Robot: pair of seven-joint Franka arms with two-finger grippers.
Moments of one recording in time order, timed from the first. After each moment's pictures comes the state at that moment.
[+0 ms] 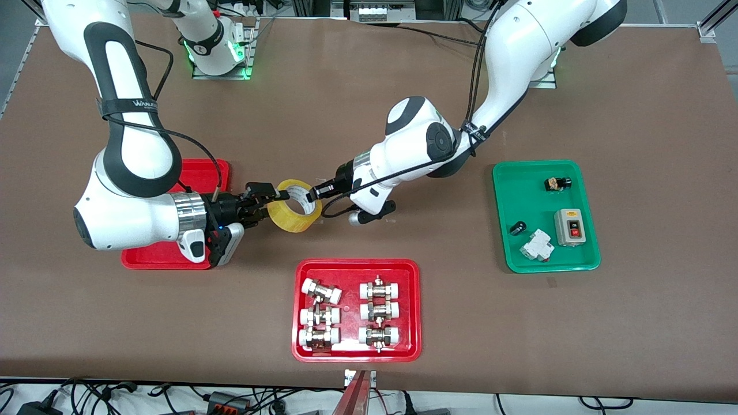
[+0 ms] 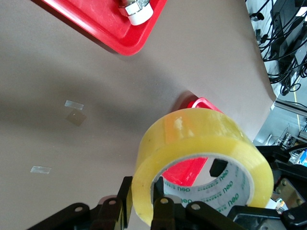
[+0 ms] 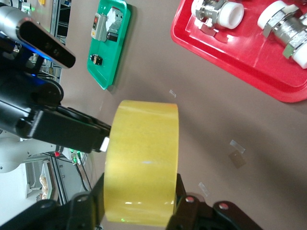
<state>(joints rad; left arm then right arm) -0.29 0.82 -0.64 -1.38 -0.33 2.63 -0.91 0.22 0.60 -0.02 -1.38 0.85 1.66 -0.56</state>
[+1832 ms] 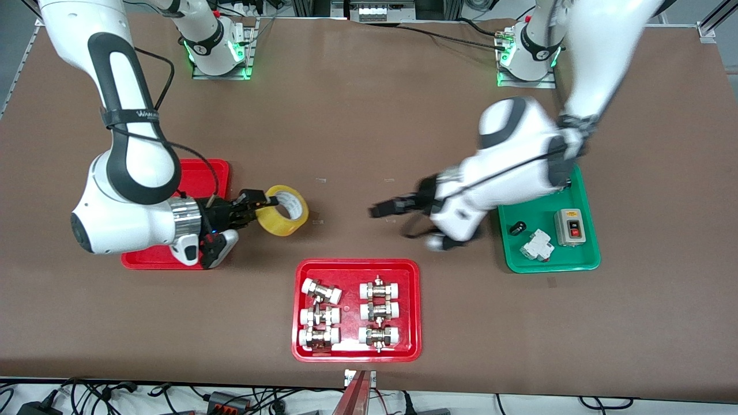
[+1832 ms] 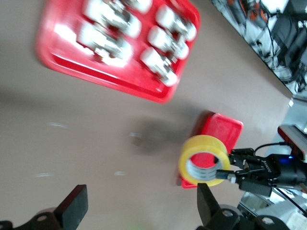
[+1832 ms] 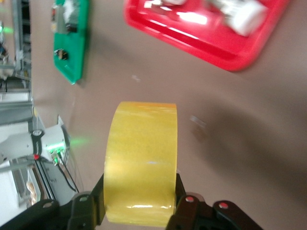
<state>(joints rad) 0.07 0.57 -0.64 -1.35 -0.33 2.06 -0.70 0.18 0.62 -0.04 -1.41 0.75 1.66 -0.50</state>
